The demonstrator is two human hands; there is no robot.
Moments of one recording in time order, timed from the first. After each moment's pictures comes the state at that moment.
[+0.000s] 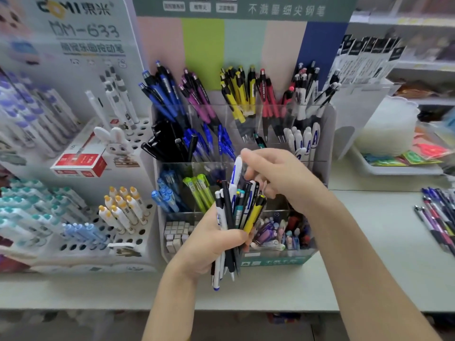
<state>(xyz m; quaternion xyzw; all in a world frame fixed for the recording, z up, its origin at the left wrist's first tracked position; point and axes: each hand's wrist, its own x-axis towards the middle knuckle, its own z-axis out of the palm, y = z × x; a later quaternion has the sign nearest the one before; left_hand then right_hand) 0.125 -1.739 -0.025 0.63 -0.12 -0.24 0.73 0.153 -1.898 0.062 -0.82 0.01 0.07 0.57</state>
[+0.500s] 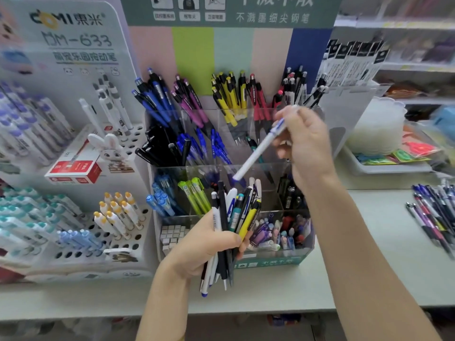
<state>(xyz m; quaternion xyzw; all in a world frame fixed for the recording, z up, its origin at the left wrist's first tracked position) 0.125 -1.738 -0.014 0.61 -0.16 -0.29 0.72 0.165 -1.917 0.085 -0.67 0.03 -0.18 0.72</state>
